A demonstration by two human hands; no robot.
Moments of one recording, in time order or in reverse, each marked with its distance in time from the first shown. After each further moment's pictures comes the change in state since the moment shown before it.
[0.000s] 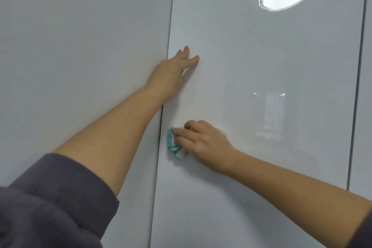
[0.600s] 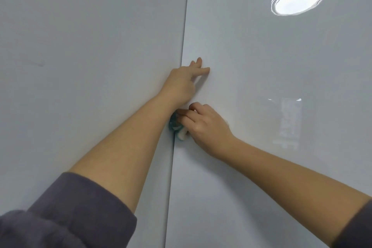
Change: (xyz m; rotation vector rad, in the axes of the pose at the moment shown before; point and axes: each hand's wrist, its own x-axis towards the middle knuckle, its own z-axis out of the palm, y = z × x) left_hand -0.001 0.011 -0.016 -0.226 -0.017 -0.147; right_hand 0.057 0.027 0.012 -0.054 0.117 0.111
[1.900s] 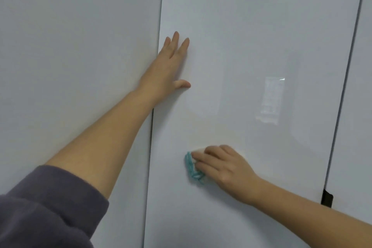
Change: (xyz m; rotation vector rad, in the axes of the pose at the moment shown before) left_hand -0.035 -0.013 0.034 0.250 -0.013 0.155; right_hand -0.158 -0.055 -0.072 0.106 -0.208 -0.017
